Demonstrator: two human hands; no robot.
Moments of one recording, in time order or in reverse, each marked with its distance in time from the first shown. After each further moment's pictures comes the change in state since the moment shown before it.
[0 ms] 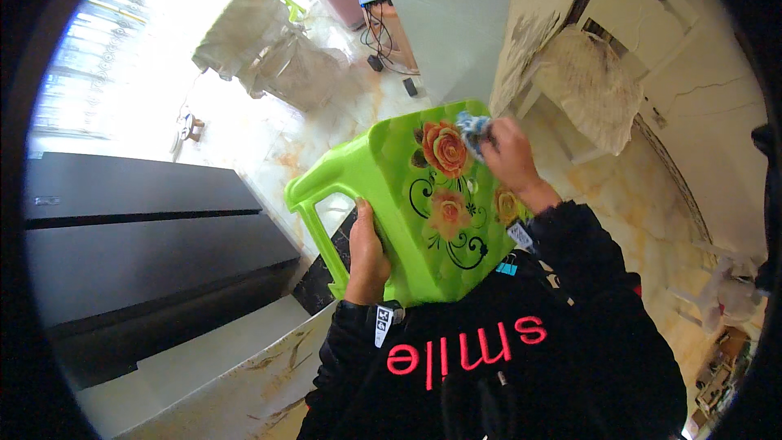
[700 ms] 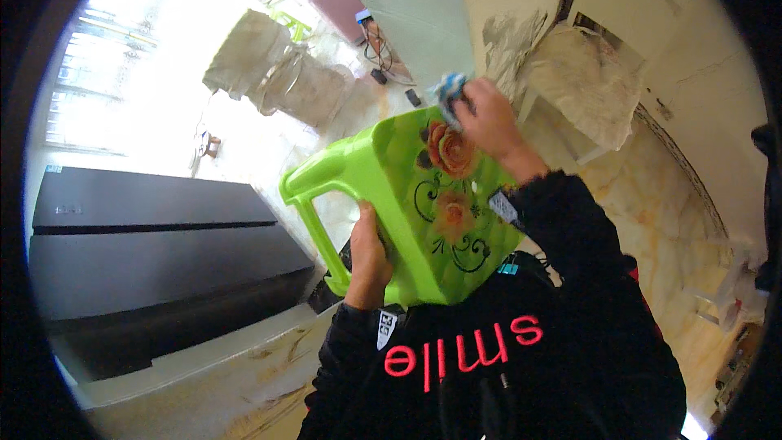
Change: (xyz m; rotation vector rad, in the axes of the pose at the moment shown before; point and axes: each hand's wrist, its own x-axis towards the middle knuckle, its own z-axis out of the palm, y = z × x) left_hand -0.043 -0.019 0.069 0.090 0.018 0.125; right_hand 0.033 -0.004 -0.063 0.048 0.115 -0.091
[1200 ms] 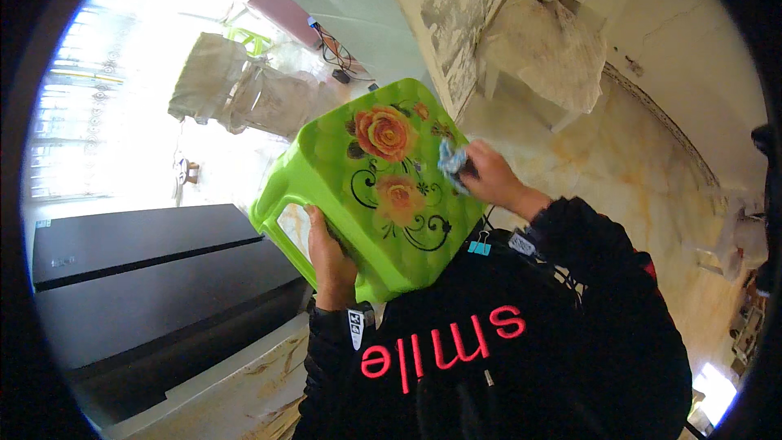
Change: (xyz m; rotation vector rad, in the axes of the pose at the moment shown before) left_hand 0.012 -0.021 -0.006 -0.069 -0.013 0.075; right_hand -0.144 0.132 -0.001 0.215 -0.320 0.026
